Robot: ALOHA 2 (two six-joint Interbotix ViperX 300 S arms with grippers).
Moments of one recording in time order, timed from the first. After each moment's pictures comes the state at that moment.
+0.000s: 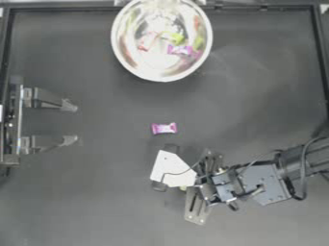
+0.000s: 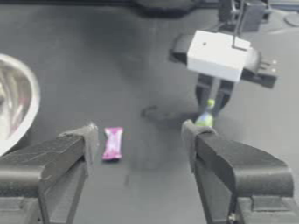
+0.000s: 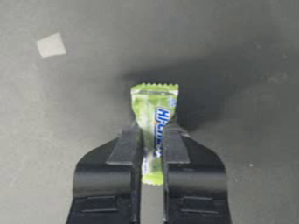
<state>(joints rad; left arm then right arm) 0.12 -0.89 1.10 0.02 0.03 -0.01 0.23 0.27 0.38 -0.19 0.73 0.73</state>
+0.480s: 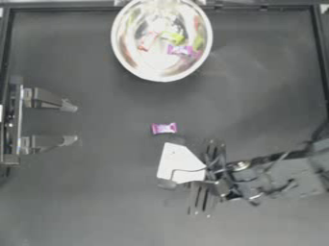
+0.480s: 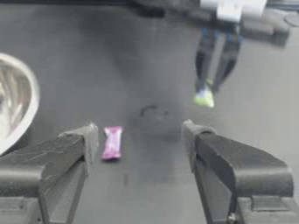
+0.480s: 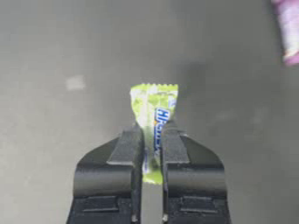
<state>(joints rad) 0.12 -0.89 1.10 0.01 0.03 -0.01 0.21 0.06 0.41 -0.41 0.71 0.77</state>
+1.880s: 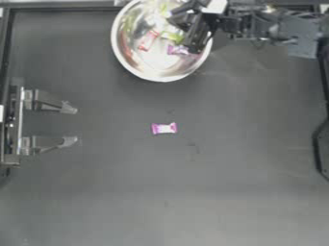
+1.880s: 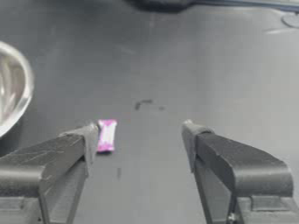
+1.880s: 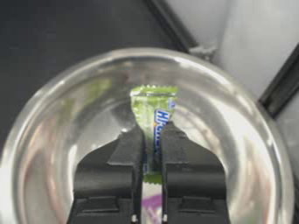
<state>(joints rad) 0.12 -0.89 1.11 -0.03 0.03 -0.01 -0.58 0.09 0.42 -0.96 -0.04 0.87</state>
